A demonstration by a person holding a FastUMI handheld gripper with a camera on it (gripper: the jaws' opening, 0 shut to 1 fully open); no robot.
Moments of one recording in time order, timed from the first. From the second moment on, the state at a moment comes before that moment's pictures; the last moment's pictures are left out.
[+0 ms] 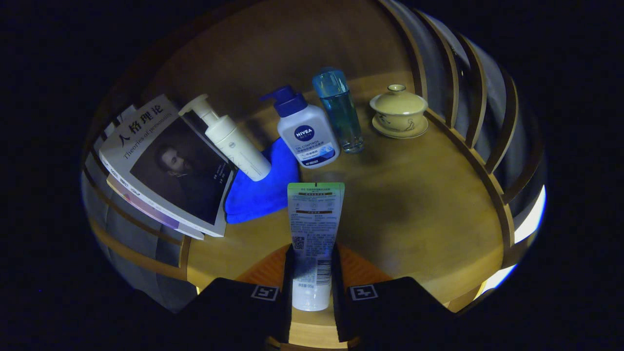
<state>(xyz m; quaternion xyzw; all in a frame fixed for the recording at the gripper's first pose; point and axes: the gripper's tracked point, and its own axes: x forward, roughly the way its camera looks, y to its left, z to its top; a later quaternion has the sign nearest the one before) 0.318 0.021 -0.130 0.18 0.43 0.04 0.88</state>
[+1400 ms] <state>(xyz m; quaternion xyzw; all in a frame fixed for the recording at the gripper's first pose) 0.125 0.044 0.006 0.00 0.00 0.03 1.00</state>
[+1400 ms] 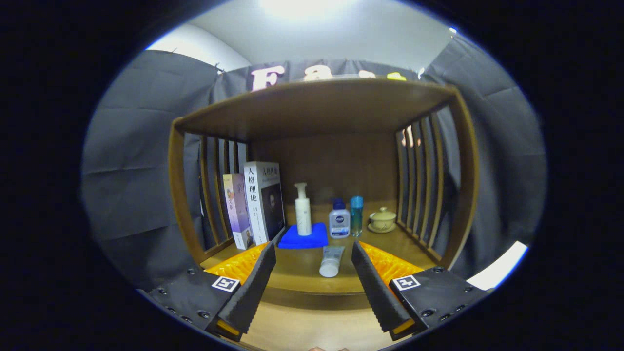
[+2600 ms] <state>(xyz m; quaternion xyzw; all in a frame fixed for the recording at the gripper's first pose) -0.044 0.061 -0.143 -0.07 0.00 0.02 1.00</state>
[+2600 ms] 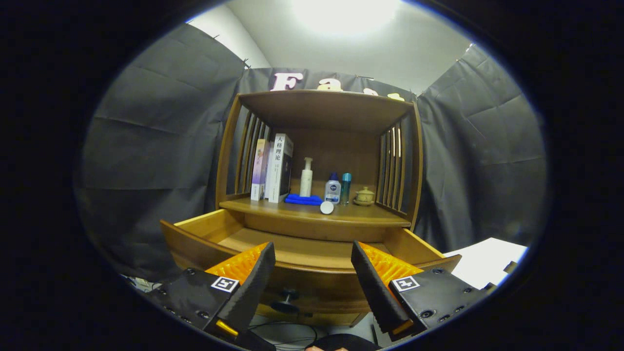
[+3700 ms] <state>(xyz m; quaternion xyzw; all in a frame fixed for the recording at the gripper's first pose) -0.007 0.078 -0.206 -0.06 0.04 -0.01 1.00</state>
